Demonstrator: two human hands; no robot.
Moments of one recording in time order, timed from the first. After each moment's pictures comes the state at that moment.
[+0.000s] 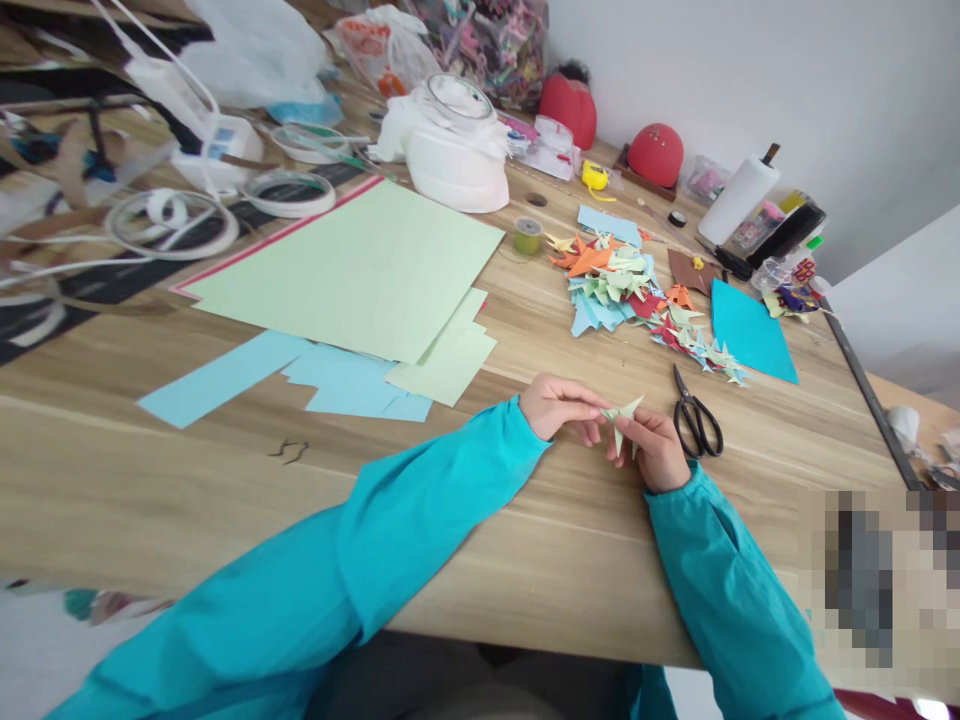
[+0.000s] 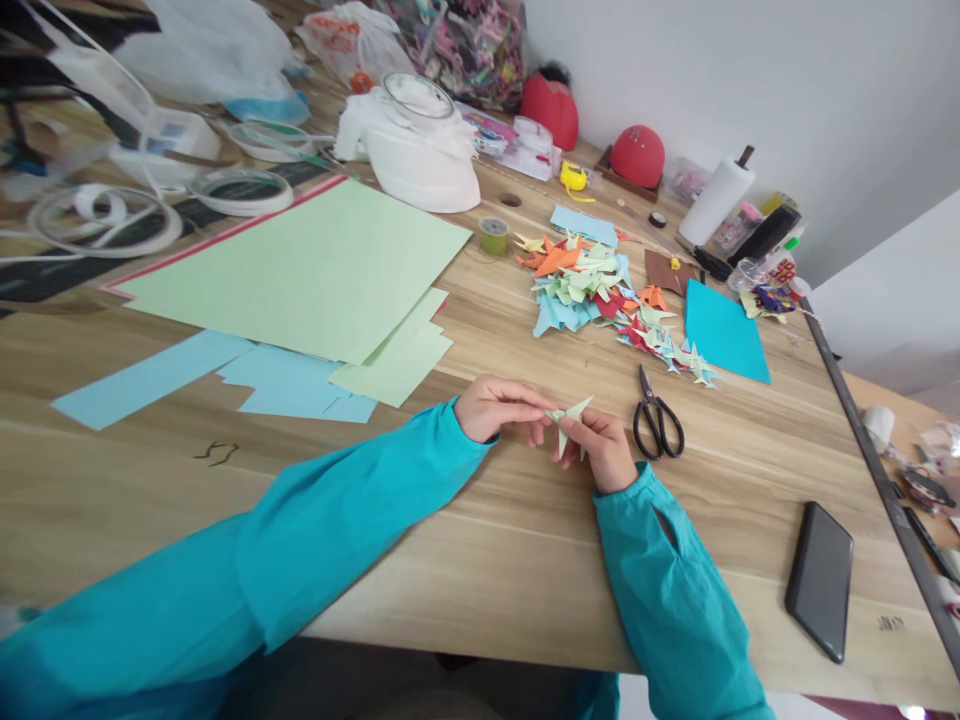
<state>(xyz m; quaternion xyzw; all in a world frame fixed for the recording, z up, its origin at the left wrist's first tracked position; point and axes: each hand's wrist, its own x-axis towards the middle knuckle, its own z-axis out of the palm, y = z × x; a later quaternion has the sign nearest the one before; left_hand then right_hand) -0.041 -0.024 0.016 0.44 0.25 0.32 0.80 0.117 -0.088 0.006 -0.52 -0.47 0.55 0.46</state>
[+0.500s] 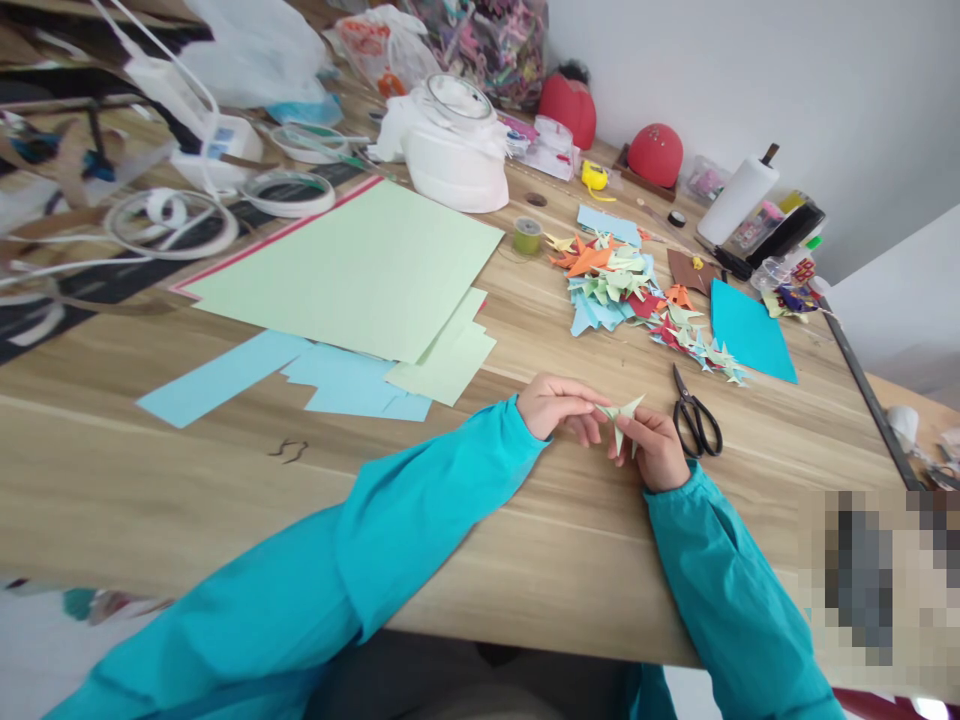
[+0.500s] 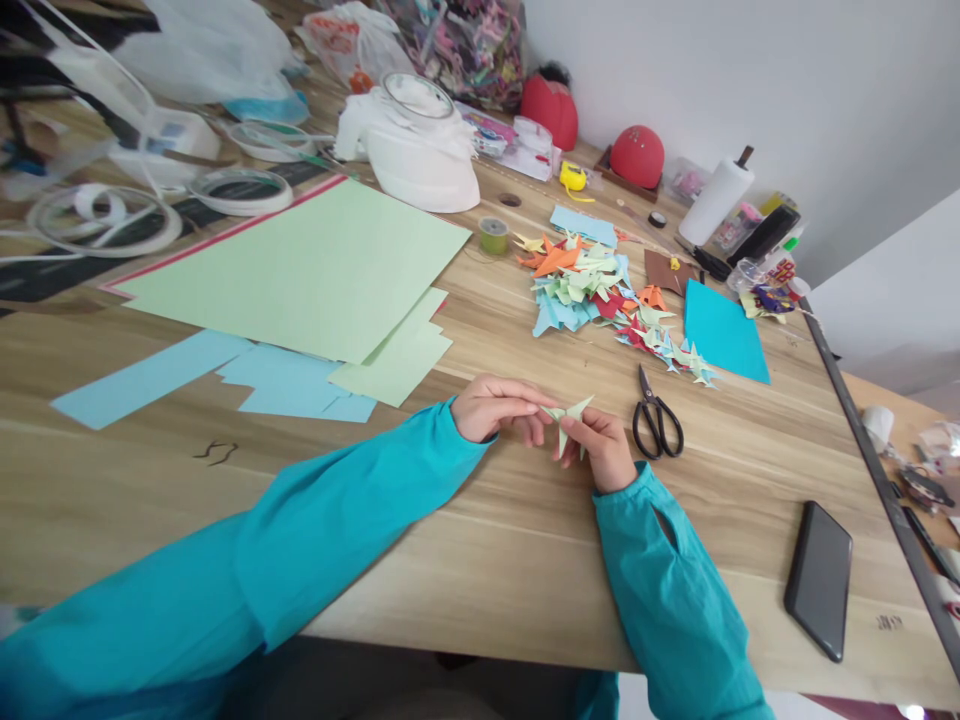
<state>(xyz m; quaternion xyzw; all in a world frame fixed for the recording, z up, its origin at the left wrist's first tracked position) -0.043 -0.022 0.011 0.42 0.23 0.31 0.82 0.117 -0.088 0.007 -0.52 -0.46 0.55 0.46</state>
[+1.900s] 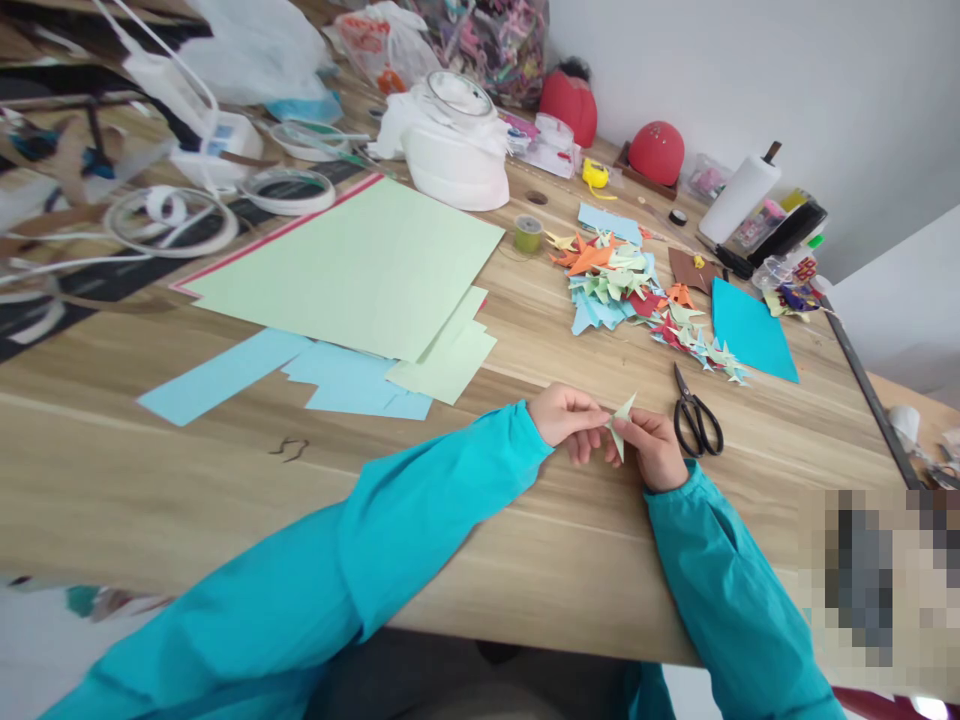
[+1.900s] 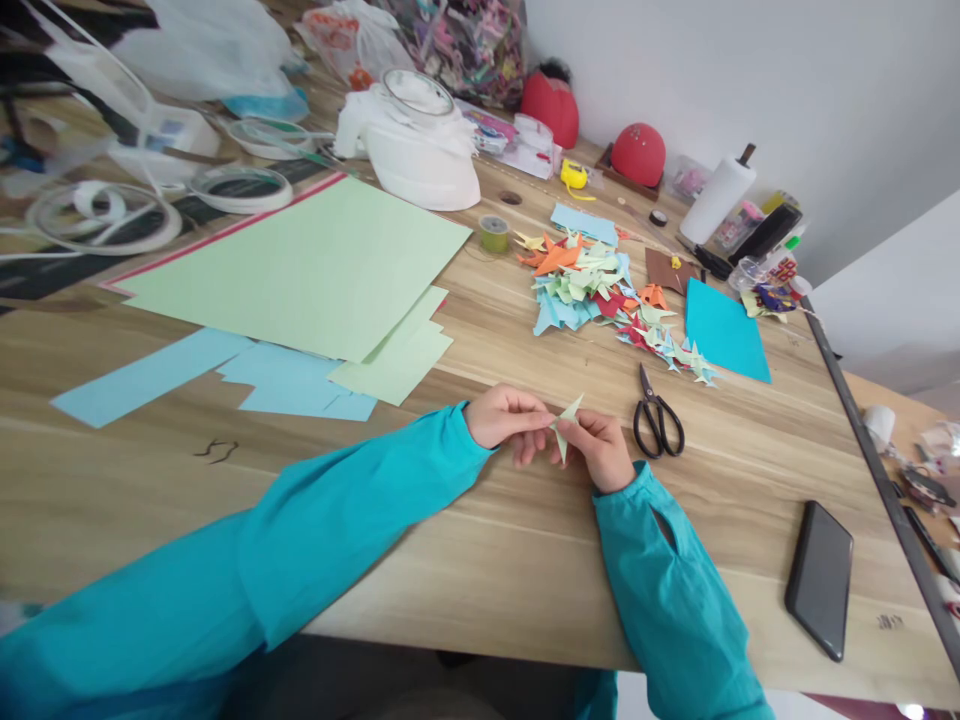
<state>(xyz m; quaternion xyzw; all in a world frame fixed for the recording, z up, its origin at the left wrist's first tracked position) -0.035 -0.029 0.013 0.48 0.30 0.20 0.80 0.117 -0.090 0.003 -0.49 -0.50 0.55 0.46</state>
